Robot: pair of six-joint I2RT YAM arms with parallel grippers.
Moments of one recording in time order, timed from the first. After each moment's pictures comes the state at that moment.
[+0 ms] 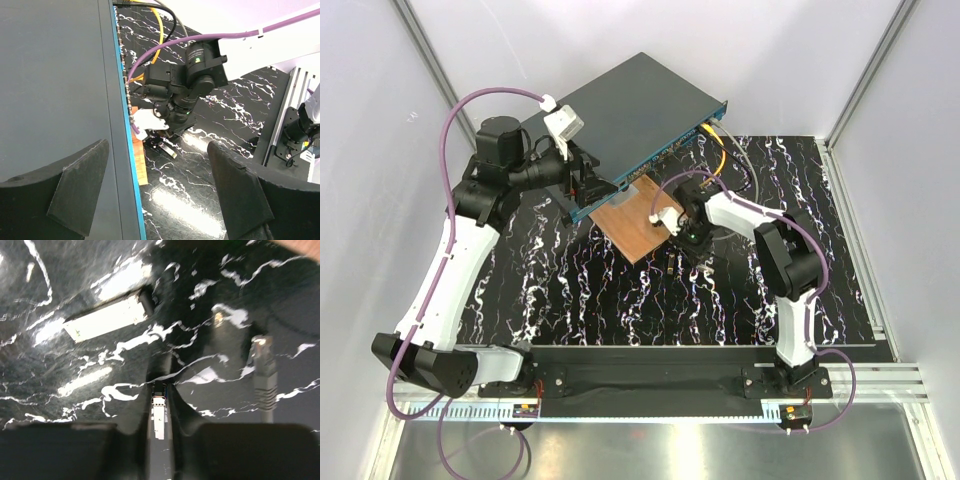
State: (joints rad) left arm -0.29 1.29 1.53 -0.54 0.78 0.08; right arm 0.52 2.04 1.46 -0.85 -0.18 -0.51
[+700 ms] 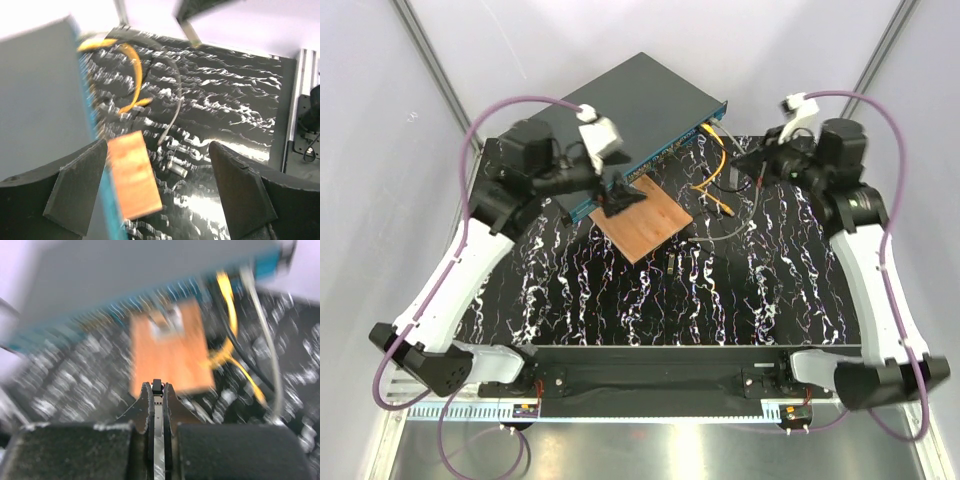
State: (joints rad) left arm -0.49 1.31 1.59 -0.51 0.67 0.22; right arm 0.14 1.25 1.49 -0.54 -0.53 0.10
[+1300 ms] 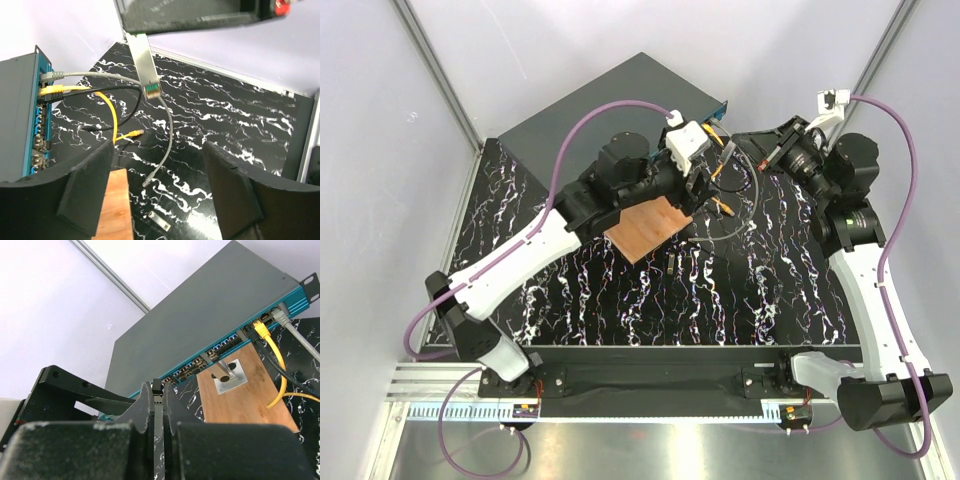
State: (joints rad) left arm -0.88 1.56 1.72 -0.31 0.17 0.10; right arm 0.14 1.13 1.32 -0.10 -0.47 0.72
